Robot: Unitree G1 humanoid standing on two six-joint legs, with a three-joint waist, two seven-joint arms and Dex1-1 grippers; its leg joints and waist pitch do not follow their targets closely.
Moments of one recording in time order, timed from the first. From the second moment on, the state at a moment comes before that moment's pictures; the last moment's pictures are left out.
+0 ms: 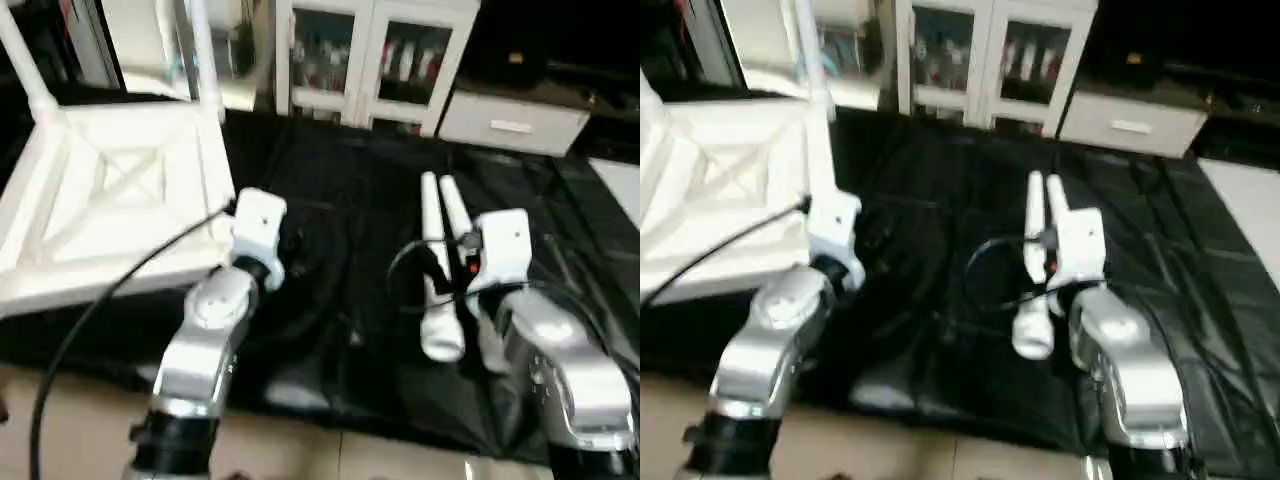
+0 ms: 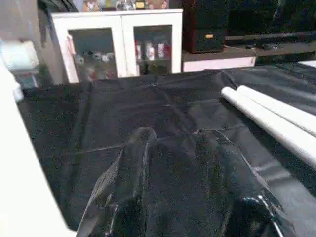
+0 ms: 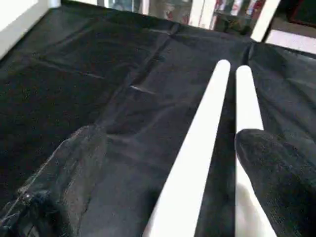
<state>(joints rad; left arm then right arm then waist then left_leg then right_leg) -0.31 0.05 -0.07 -0.08 0.04 0.39 -0.27 -0.20 -0.21 -0.04 -0.27 0.17 0.74 0.14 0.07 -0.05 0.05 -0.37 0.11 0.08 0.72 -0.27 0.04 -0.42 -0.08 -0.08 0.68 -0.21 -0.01</state>
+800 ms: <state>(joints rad) -0.26 0.34 -0.21 -0.22 -0.20 0.48 -0.84 -0.61 -0.21 -0.03 0.33 0.12 0.97 0.09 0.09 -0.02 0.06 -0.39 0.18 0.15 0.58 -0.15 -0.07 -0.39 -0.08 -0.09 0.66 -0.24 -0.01</state>
